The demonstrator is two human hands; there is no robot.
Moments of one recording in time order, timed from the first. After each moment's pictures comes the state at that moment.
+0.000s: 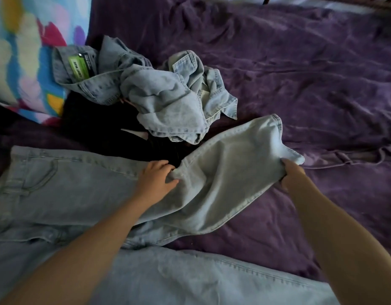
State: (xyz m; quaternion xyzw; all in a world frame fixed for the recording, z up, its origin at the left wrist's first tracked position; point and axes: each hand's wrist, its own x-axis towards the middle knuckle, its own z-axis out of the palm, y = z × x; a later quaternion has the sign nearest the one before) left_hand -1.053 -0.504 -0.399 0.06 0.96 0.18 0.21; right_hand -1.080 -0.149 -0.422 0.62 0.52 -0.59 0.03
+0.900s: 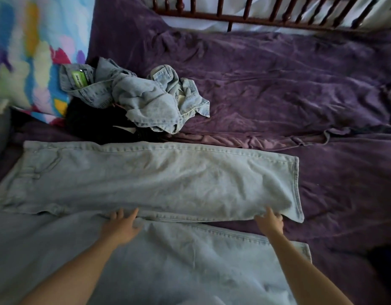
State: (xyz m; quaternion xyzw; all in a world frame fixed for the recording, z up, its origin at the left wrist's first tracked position) left_hand -0.883 -0.534 -0.407 -0.04 0.90 -0.05 0.44; right_hand -0.846 -0.143 -0.395 0.46 0.80 -0.29 0.26
